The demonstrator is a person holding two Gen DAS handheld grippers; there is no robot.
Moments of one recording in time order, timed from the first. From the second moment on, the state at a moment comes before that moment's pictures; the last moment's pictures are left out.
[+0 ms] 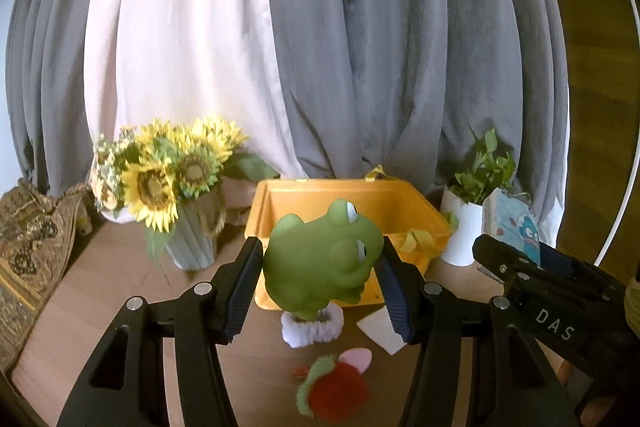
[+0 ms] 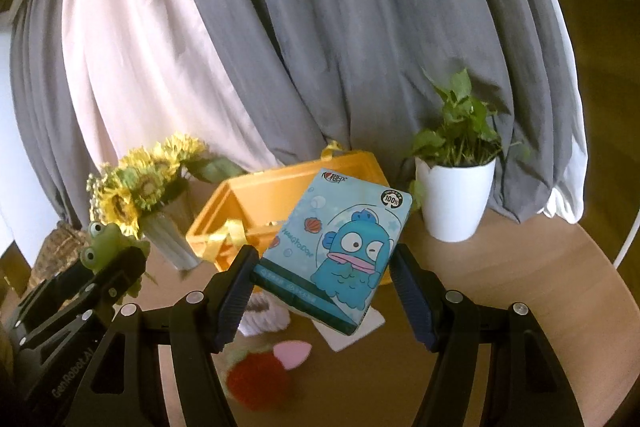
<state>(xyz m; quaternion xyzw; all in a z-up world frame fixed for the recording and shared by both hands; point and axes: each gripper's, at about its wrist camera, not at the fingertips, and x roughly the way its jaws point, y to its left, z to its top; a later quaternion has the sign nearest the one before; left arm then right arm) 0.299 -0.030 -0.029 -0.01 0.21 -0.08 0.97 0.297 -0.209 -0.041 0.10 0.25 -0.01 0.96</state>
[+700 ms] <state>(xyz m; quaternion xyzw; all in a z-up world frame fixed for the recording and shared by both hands) 0.351 -0.018 -0.001 -0.01 0.17 -0.08 0.98 0.339 -0.192 -0.006 0.08 0.20 -0.02 0.98</state>
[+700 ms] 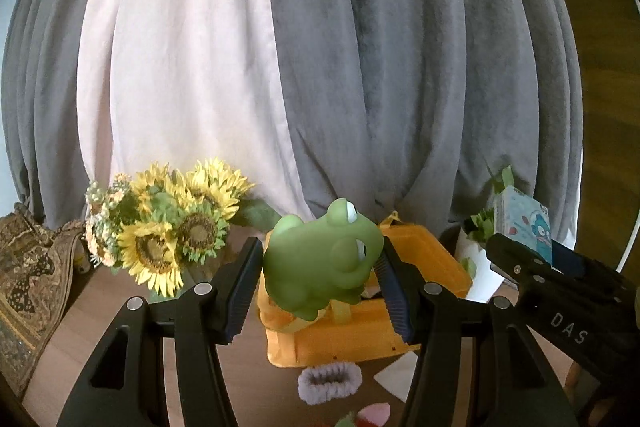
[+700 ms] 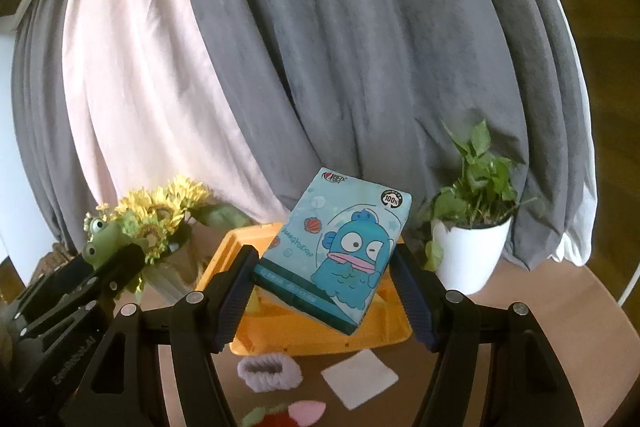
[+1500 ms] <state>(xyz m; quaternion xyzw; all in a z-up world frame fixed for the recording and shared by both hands) 0.442 -0.025 -0.023 0.00 0.19 -0.08 0.98 0.425 -0.197 -0.026 0.07 0.22 -0.01 0.97</state>
